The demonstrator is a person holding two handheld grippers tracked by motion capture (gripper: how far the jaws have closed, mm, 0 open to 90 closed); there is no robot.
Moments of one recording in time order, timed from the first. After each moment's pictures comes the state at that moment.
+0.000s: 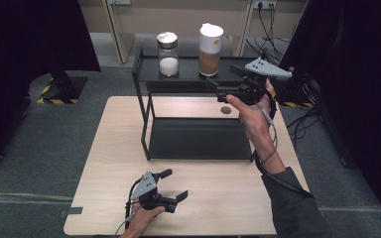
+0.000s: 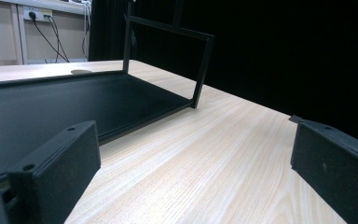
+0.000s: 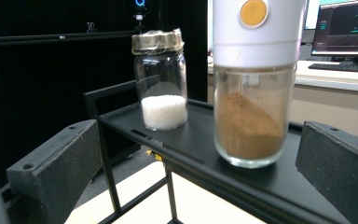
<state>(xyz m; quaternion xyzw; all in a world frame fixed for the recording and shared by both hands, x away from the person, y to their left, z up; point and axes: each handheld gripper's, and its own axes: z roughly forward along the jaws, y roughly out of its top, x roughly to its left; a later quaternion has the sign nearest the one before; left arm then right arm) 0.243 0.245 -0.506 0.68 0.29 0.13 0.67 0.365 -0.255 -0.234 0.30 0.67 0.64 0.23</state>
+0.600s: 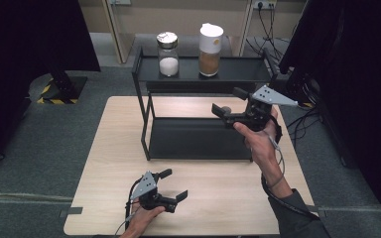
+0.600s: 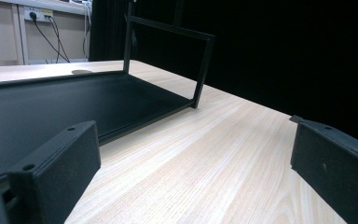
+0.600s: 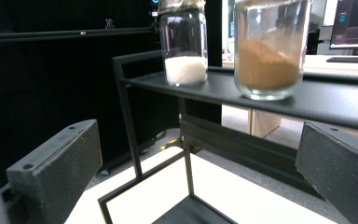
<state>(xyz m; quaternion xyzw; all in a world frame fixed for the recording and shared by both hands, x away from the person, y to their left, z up) 0.243 0.245 -0.506 0.68 0.29 0.13 0.66 0.336 -0.281 -0.284 0.28 0.67 0.65 0.21</state>
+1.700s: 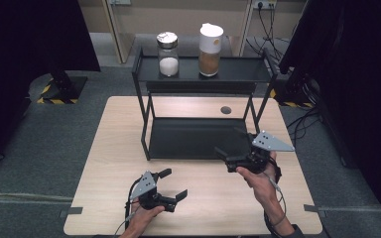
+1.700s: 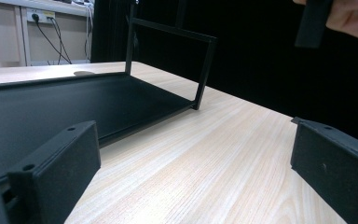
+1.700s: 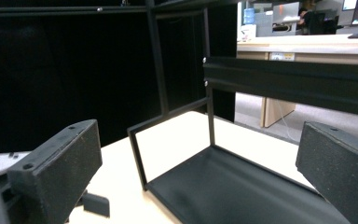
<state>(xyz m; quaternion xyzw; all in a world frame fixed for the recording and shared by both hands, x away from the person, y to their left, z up) 0.243 0.246 -0.507 0.68 0.29 0.13 0.67 0.285 -0.300 -0.367 0.27 0.69 0.65 0.19</state>
